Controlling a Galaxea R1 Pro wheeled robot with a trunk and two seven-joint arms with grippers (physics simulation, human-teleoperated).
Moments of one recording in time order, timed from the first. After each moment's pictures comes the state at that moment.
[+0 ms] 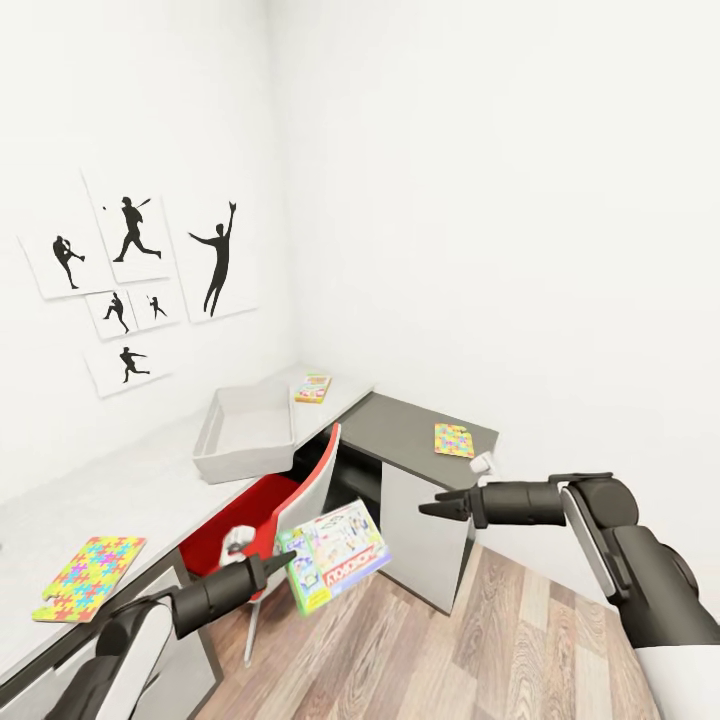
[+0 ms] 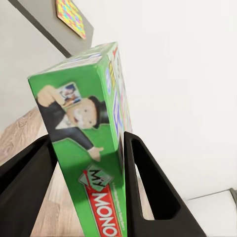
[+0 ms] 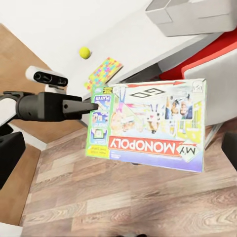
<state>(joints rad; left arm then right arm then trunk) -0.24 0.09 0.05 -1.28 0.61 0.74 -0.67 -0.56 -0.23 0.03 -1.42 -0.07 1.04 1.24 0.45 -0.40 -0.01</state>
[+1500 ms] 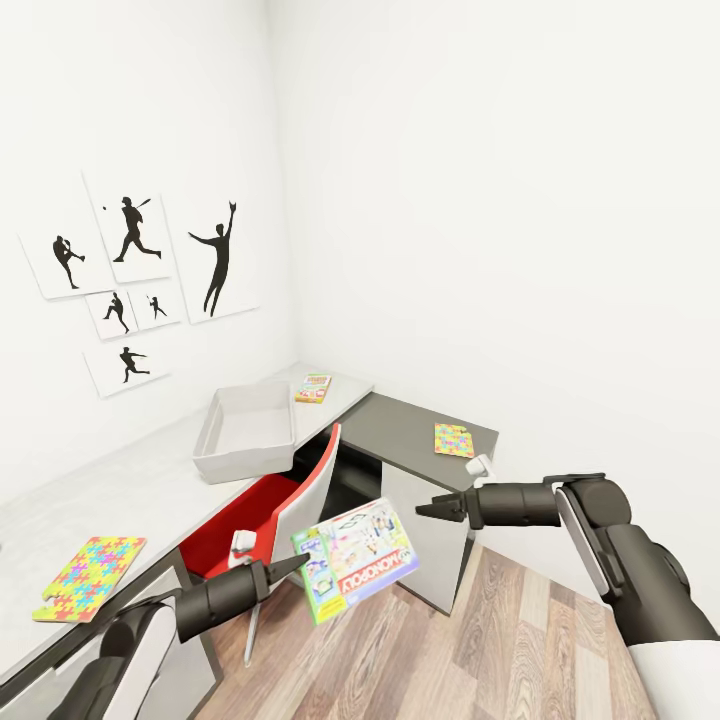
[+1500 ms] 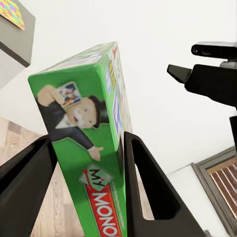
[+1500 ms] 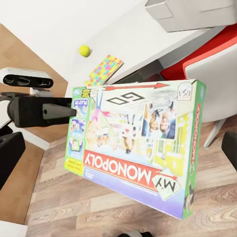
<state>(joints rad) -0.23 0.08 0.03 -1.29 0.55 0.74 -0.91 -0.57 -0.22 0.04 -1.38 -0.07 1.04 1.24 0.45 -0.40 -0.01</state>
